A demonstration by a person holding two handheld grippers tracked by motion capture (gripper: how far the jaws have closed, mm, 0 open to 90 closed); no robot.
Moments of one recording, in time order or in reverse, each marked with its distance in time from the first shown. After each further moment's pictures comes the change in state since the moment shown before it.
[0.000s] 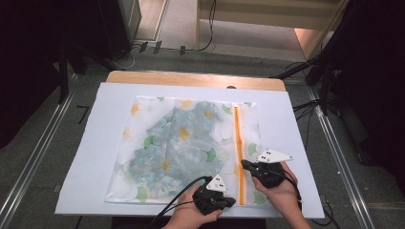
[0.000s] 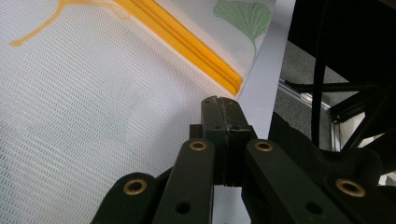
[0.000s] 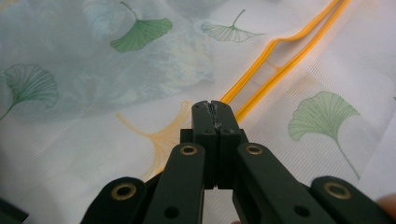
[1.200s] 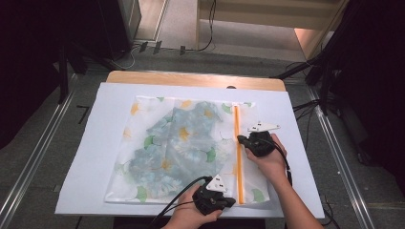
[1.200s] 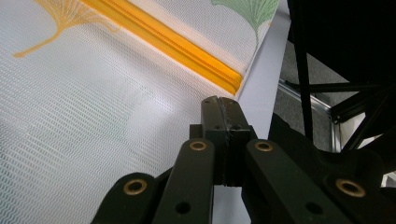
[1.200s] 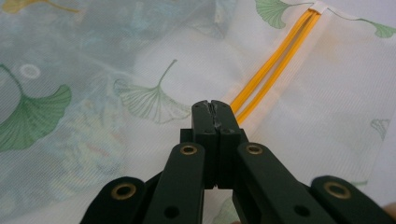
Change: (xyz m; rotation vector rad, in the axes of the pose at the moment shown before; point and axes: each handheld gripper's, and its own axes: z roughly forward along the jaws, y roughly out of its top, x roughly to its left) left arm 0.000 0.000 0.000 0.003 0.003 0.002; right arm -0.046 0.050 0.057 0.032 -0.074 0.025
